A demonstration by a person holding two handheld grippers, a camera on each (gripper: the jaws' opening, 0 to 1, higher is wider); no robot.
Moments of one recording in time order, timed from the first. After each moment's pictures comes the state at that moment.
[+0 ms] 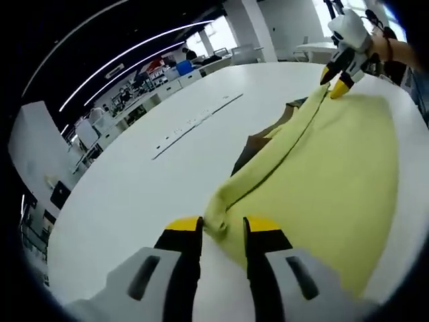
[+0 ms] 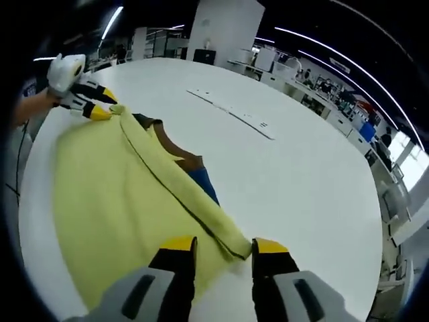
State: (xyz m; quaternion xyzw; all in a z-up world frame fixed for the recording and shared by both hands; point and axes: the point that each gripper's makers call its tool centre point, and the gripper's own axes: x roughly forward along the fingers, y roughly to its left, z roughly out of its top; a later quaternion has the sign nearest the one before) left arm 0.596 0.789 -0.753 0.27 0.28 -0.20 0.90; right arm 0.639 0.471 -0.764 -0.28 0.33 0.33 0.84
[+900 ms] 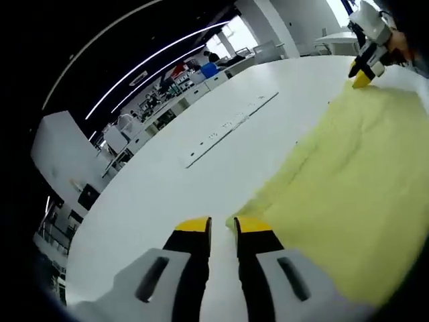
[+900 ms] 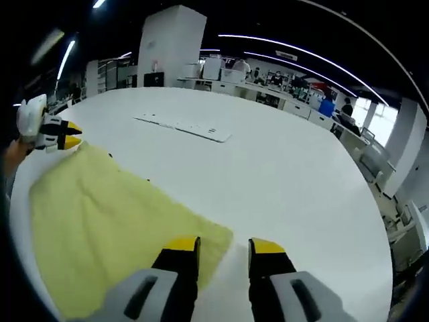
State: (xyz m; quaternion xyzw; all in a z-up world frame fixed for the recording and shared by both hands) left arm 0.641 0.817 -0.738 0.28 0.25 -0.09 0.92; right arm 0.679 0.451 -0.765 -0.13 0.32 0.21 0.91
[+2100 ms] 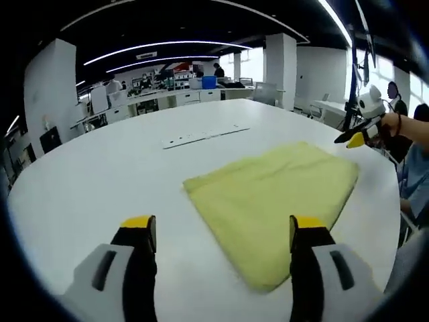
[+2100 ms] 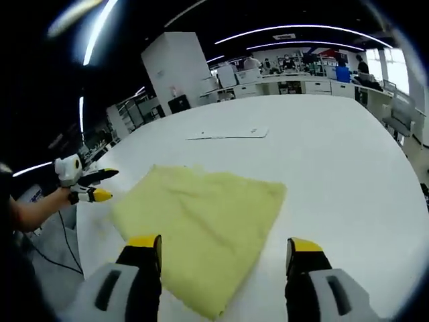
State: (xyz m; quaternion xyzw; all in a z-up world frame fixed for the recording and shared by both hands) left arm 0.515 0.795 -0.711 0.04 0.25 -0.19 0.95; right arm 0.539 0.465 -0.722 0.01 0.36 0.35 0.86
